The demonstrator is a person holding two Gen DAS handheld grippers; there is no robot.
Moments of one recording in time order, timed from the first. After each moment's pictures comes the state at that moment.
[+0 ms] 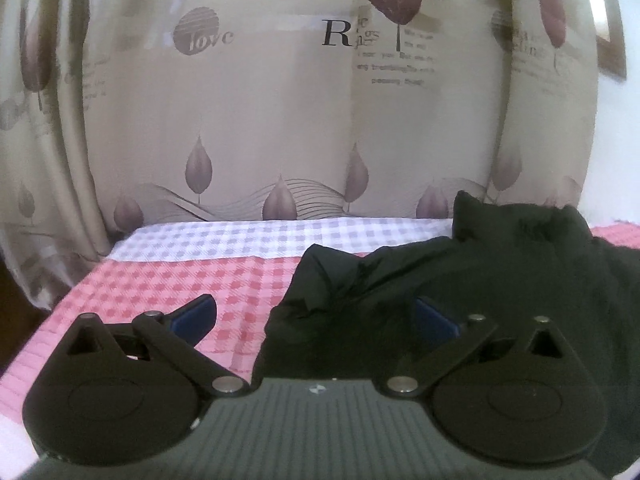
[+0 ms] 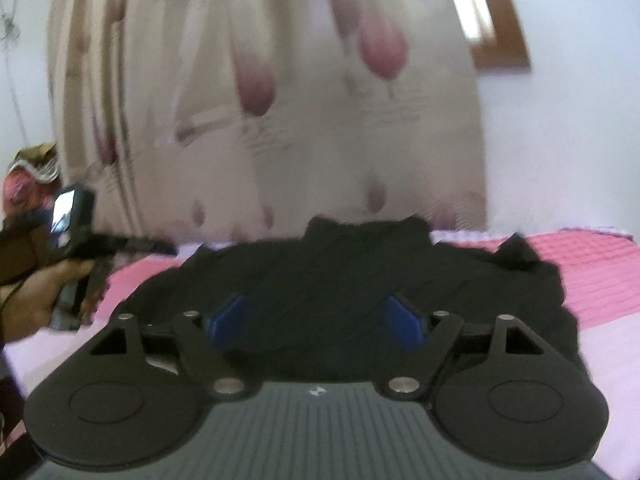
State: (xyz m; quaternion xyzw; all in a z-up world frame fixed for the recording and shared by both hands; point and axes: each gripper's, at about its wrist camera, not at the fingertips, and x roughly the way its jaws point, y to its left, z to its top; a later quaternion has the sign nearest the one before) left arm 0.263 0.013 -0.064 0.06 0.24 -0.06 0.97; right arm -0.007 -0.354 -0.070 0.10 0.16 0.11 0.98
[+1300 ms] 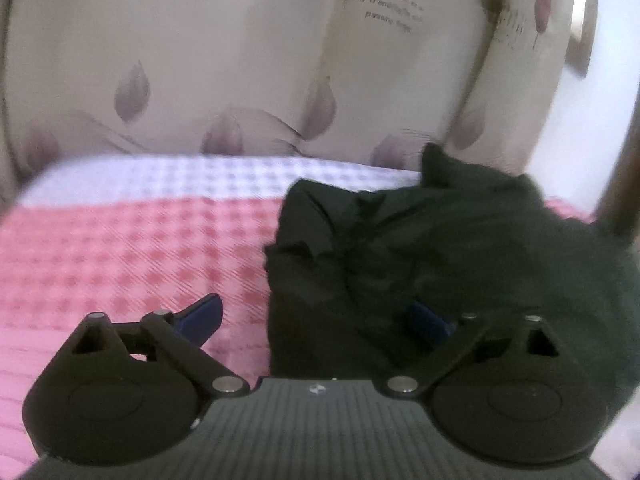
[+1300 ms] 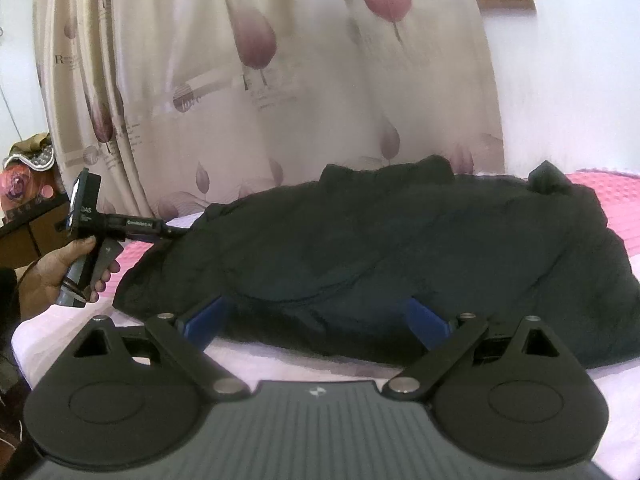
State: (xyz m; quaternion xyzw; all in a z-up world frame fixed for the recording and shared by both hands) left arm 0.328 0.083 -0.106 -0.02 0.33 -0.23 0.92; right arm 0.007 -0.323 -0.105 0.14 0.21 0.11 0.96
